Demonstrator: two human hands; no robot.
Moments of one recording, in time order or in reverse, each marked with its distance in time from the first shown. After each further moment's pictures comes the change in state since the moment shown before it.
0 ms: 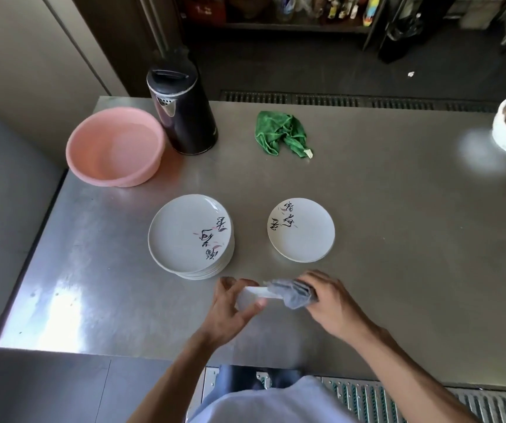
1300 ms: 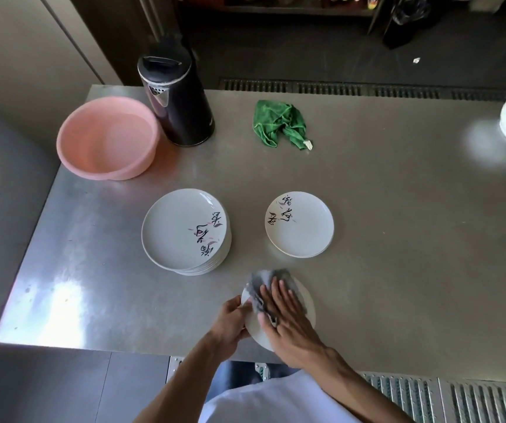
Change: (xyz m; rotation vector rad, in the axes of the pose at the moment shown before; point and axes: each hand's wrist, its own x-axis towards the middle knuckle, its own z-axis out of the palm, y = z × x) left_hand 0.001 -0.011 0.043 -0.839 -0.058 -0.603; right_hand -0.030 0.008 0.103 -0.293 -0.351 0.198
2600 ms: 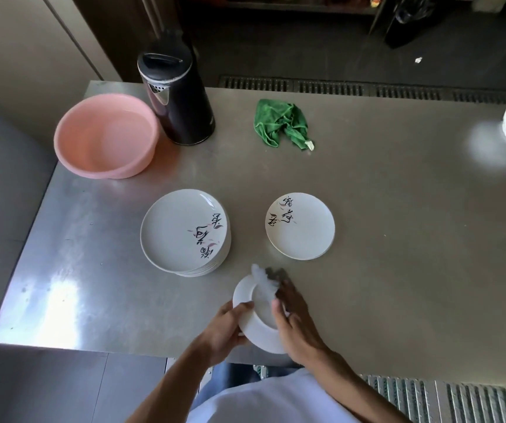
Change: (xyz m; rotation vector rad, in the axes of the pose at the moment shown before) left_hand -0.003 0.002 -0.017 -0.012 -0.107 -0.061; right_hand 0.001 -0.008 -0.022 0.385 0.259 0.038
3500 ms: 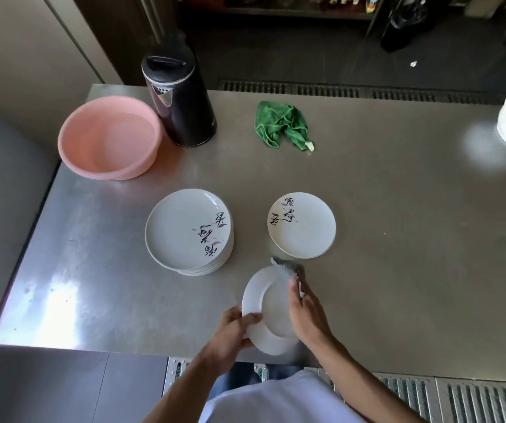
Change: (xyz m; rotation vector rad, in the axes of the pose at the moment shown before) left_hand -0.012 -0.014 0.005 0.036 0.063 0.075; right_hand 0.013 0.001 -0.009 0.009 0.046 0.382
